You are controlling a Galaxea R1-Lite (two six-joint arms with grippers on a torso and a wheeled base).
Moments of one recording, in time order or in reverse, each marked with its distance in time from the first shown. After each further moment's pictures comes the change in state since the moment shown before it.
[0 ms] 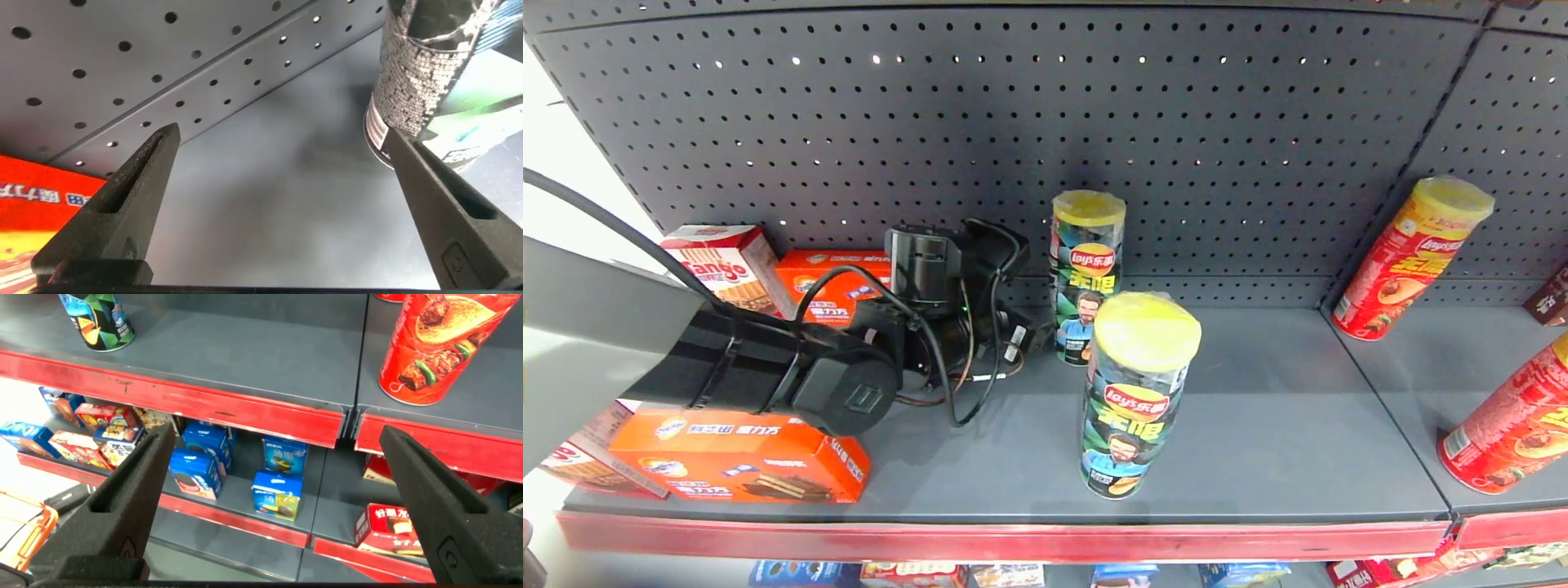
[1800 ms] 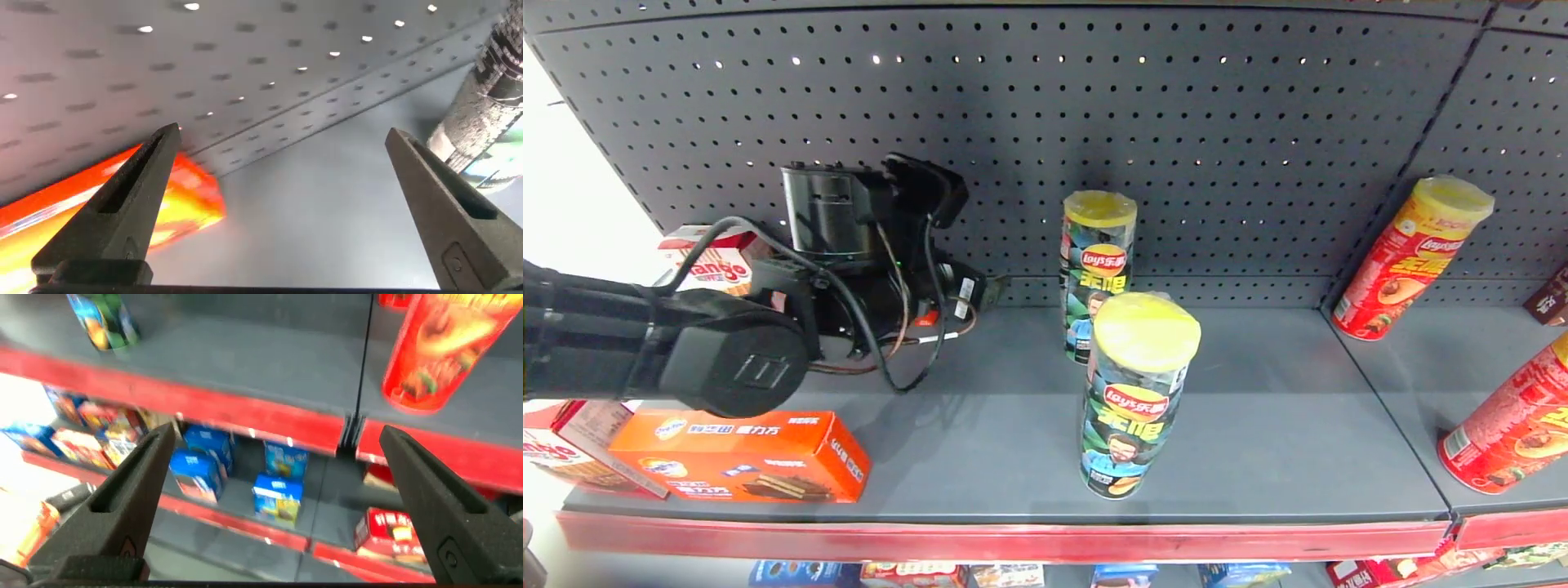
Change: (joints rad) left arm 0.075 -0.179 0.042 0.023 0.010 -0.009; right arm -0.001 0.010 -0.025 0.003 0.018 -0.012
